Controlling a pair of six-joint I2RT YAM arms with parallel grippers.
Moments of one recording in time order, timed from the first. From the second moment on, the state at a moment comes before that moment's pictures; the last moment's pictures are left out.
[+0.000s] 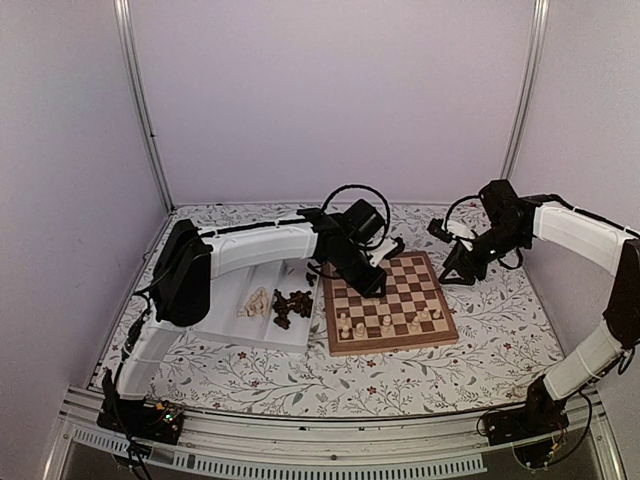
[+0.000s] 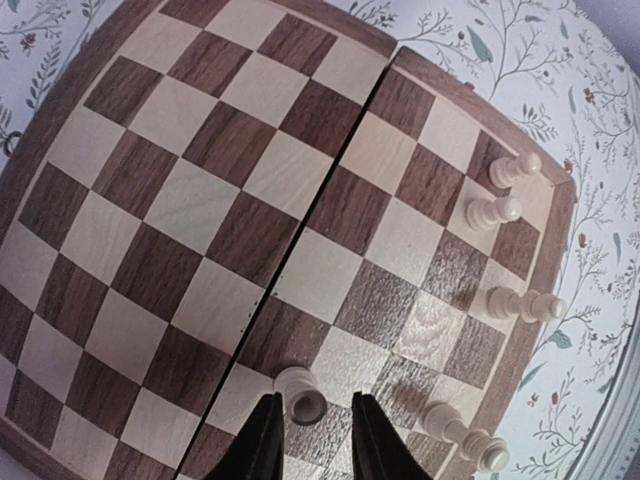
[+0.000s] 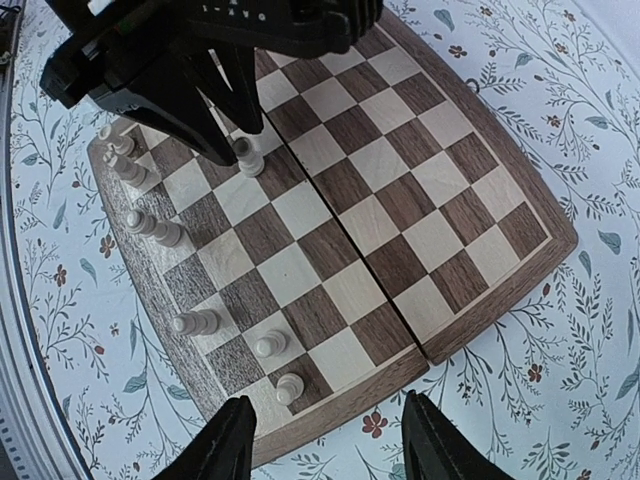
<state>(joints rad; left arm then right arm) -0.95 2.40 2.12 -0.73 0.20 -0.05 0.26 1.50 1.16 -0.81 -0.49 -0.75</state>
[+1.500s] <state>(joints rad) -0.71 1.37 1.11 -0.09 -0.43 0.08 0.60 1.98 1.43 -0.67 -0.43 -0.58</state>
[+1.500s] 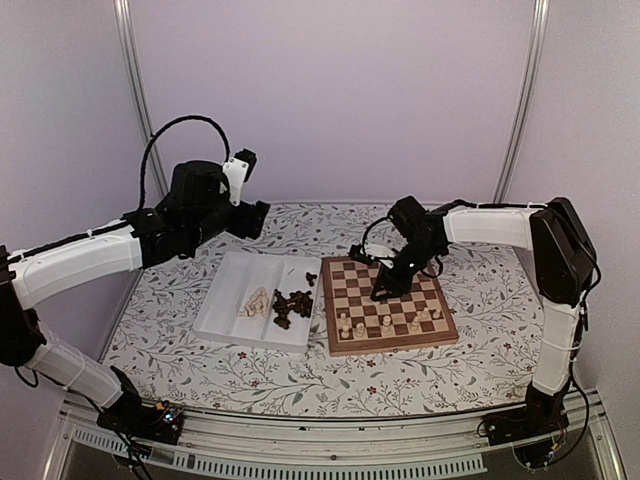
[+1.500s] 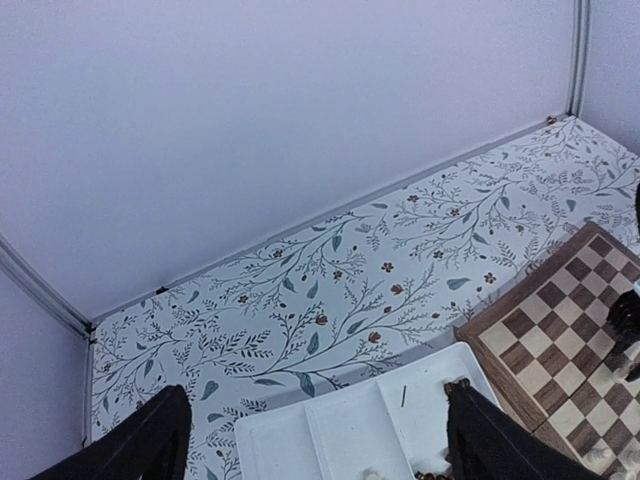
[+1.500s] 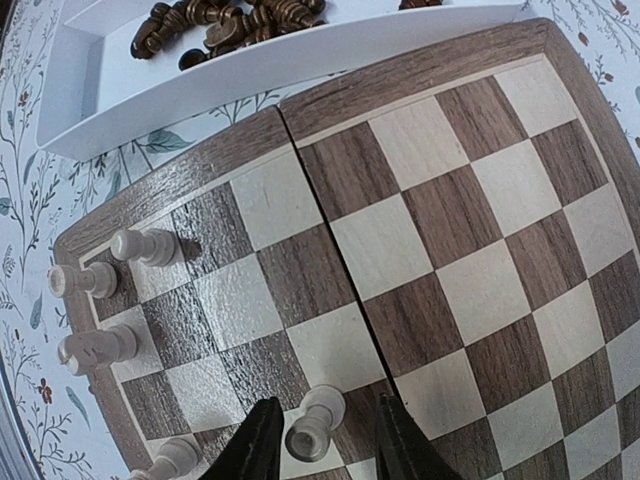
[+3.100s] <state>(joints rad) -0.71 1.45 1.15 -0.18 -0.35 0.08 0.42 1.36 0.86 -0.71 -0.32 -0.63</state>
